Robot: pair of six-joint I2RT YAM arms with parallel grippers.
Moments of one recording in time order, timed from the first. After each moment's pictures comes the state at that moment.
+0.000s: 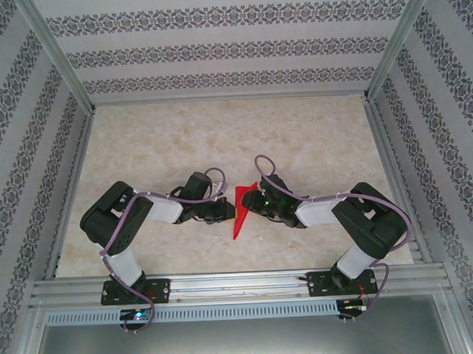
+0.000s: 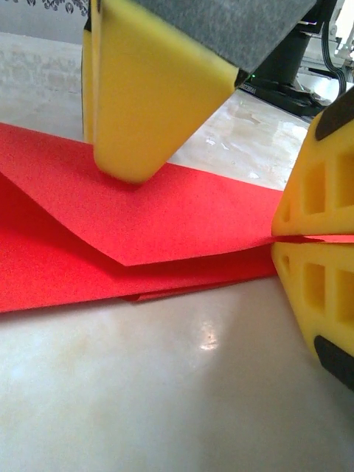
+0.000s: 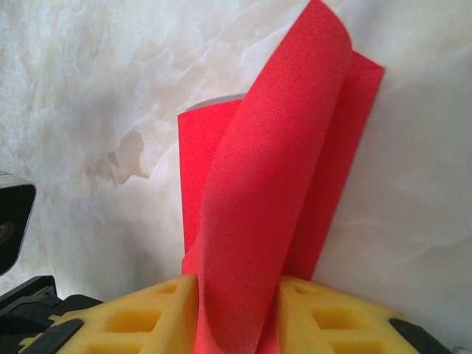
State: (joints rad) left arm -0.57 1.77 0.66 0.27 0.68 -0.79; right arm 0.69 1.62 0.54 0.33 -0.16 1.02
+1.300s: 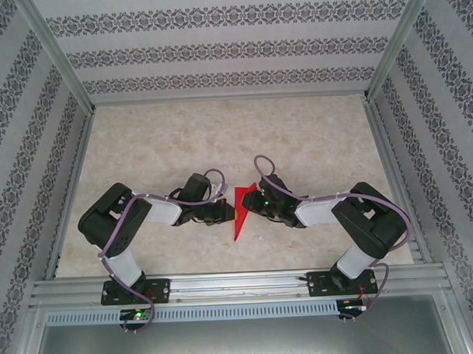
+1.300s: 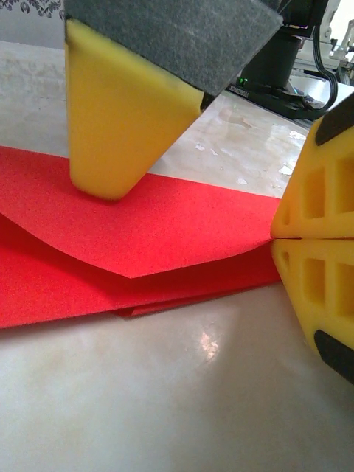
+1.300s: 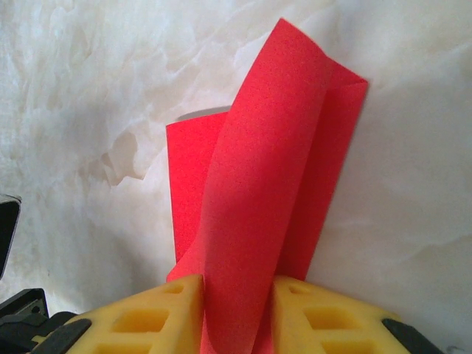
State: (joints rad) left arm -0.58 1.74 0.63 0.29 0.69 -0.79; right arm 0.70 1.63 0.55 0.31 -0.15 1.02
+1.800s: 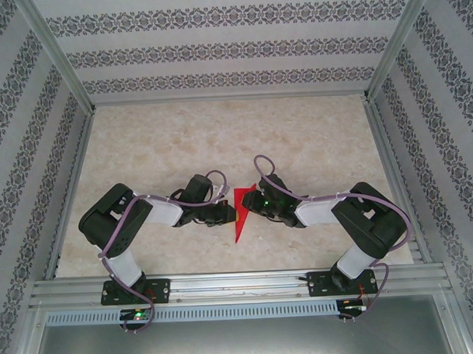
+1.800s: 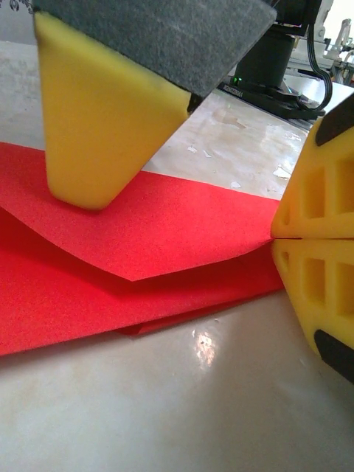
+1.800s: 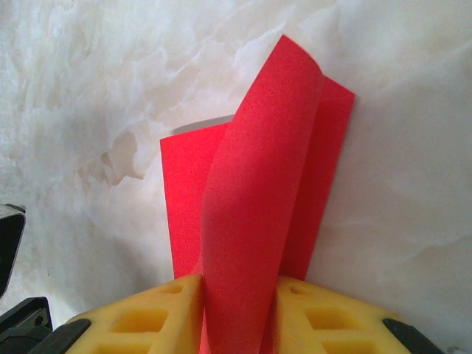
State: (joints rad) left arm -0.60 1.74 0.63 0.29 0.69 -0.80; right arm 0.70 1.63 0.55 0.31 -0.15 1.02
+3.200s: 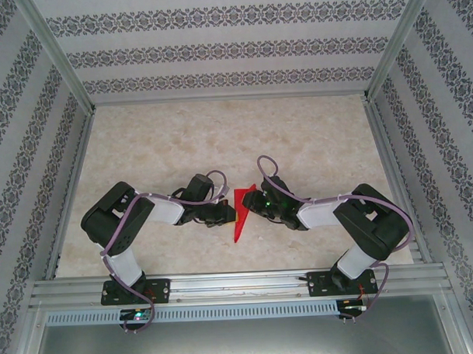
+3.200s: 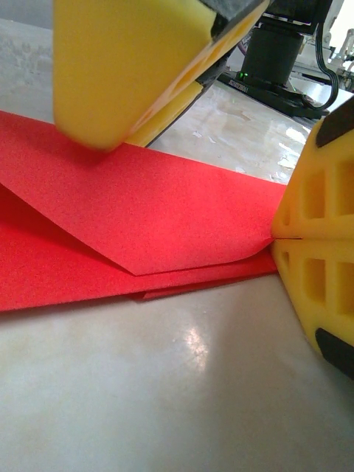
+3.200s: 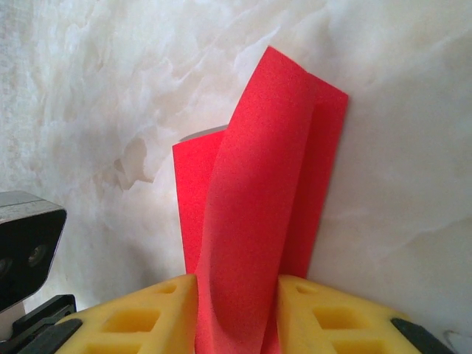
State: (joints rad) left arm -0.60 1.77 0.65 0.24 0.68 -0.82; right arm 0.70 1.60 0.51 0.36 -0.14 1.07
